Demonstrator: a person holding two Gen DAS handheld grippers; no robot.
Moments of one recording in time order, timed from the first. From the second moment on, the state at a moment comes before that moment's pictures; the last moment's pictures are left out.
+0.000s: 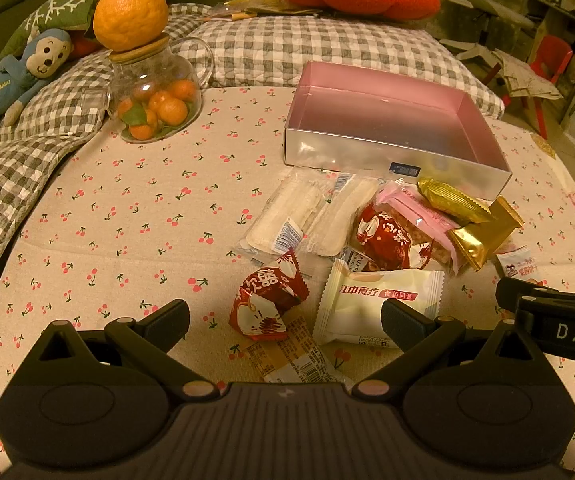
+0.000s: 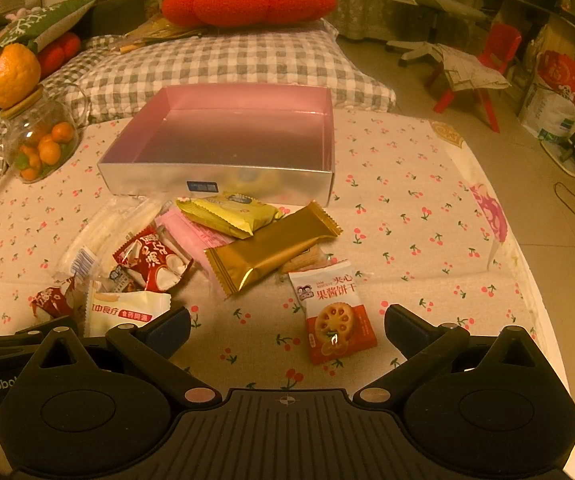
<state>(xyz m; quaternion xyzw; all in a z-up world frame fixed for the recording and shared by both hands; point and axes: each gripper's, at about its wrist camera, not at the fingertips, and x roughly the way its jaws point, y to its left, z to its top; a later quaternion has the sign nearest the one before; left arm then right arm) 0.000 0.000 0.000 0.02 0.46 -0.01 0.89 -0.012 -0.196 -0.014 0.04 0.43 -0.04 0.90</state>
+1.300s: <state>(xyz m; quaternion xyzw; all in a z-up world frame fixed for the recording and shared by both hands) 0.000 0.000 0.000 0.02 0.46 -0.01 0.89 -0.012 -0.195 -0.016 0.04 0.43 -0.04 0.90</state>
